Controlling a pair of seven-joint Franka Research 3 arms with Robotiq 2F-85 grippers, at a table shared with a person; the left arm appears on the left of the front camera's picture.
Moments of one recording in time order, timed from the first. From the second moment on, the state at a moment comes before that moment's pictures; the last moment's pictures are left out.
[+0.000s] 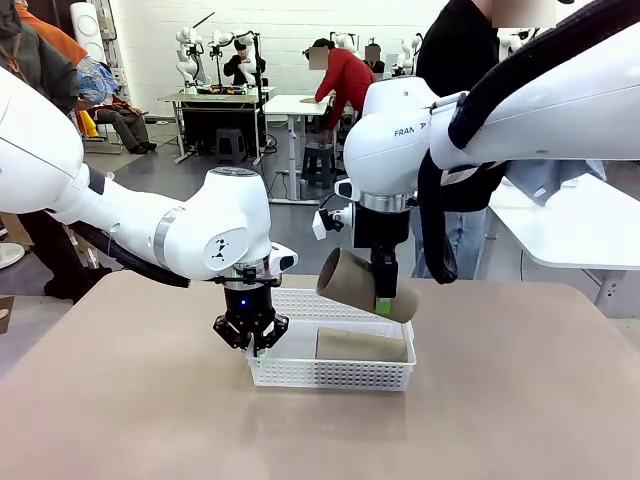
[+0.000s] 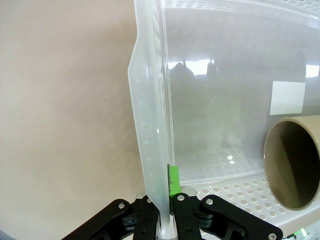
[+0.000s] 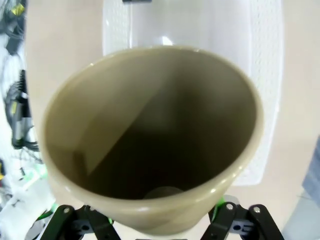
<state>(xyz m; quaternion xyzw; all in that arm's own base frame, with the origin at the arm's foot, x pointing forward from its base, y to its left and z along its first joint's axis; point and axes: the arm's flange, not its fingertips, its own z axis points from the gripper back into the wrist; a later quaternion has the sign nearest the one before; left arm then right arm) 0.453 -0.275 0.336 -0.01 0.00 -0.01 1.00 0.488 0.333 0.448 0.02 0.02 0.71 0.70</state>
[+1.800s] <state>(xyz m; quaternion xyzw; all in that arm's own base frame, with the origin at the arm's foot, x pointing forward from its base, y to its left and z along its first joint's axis) 0.453 -0.275 0.336 -0.01 0.00 -0.01 1.00 0.543 0.320 0.363 0.13 0.02 0.72 0.68</state>
